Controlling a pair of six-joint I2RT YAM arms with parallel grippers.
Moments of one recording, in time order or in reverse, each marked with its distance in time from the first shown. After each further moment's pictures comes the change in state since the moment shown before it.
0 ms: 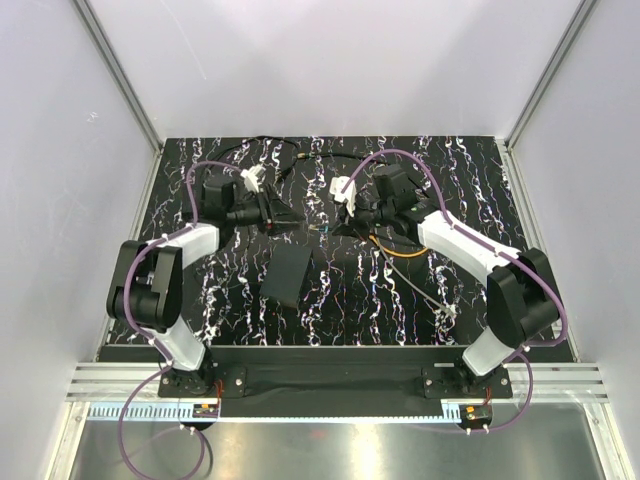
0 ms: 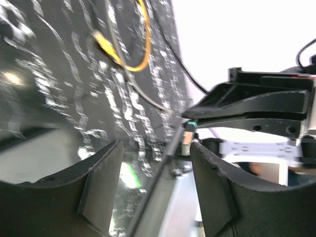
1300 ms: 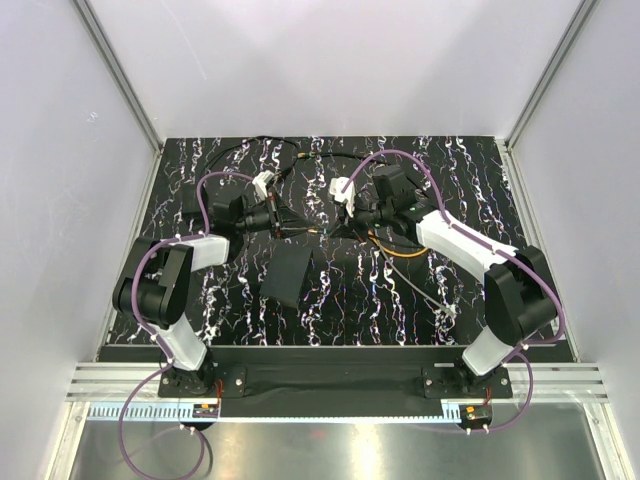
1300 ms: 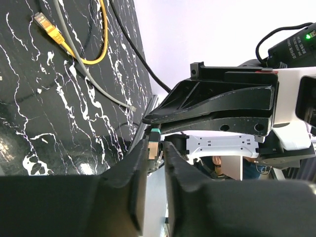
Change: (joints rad) left arm -0.086 0.038 -0.122 0.428 0.024 -0.372; right arm 0.000 0.016 0.000 0.006 -0.044 0.017
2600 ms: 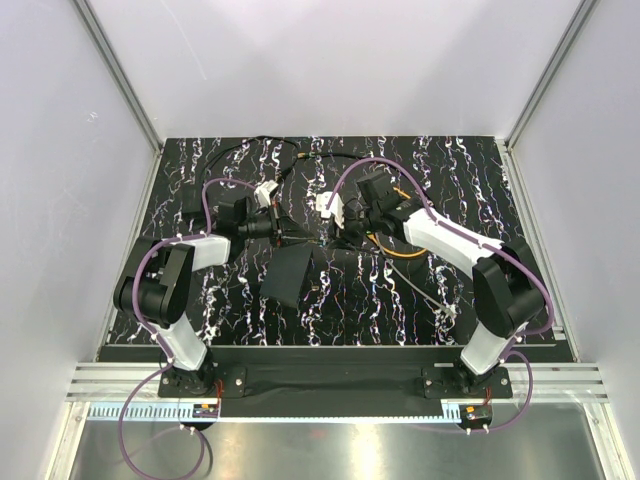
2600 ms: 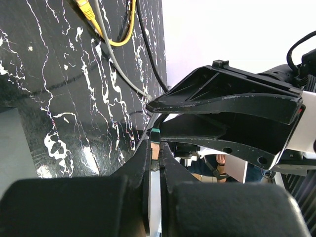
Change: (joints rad) left arm -0.006 0.008 0.001 -0.199 -0.010 0.119; right arm 0.056 0.071 0.054 -0.124 0.079 -0.180
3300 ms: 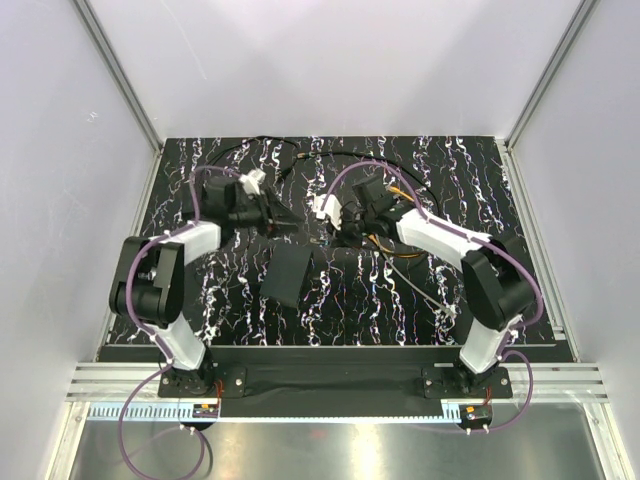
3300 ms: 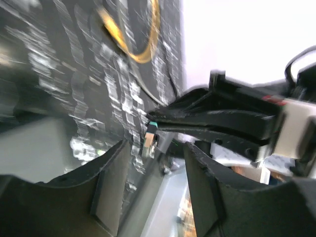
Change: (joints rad) left arm 0.061 -0.008 0.105 -0.246 -0.051 0.184; right arm 0.006 0.047 0.001 0.014 0.077 0.022
